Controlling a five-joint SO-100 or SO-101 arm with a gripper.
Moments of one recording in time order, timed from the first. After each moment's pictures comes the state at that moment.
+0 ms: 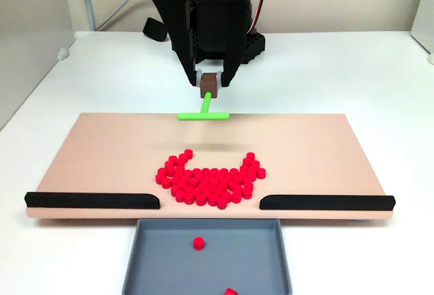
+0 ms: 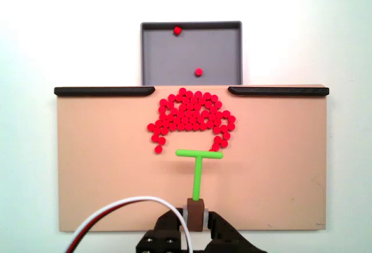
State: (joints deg) arm 3.3 105.1 110.3 74.8 -85.7
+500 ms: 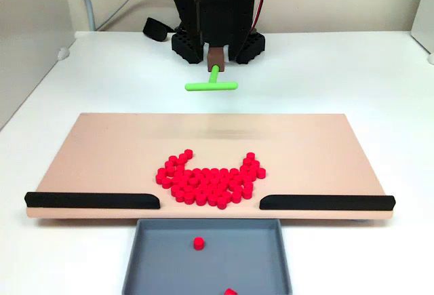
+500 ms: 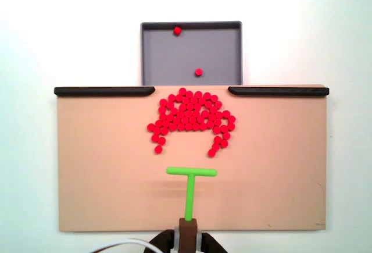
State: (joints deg) arm 1.5 111.0 110.3 79.6 -84.8
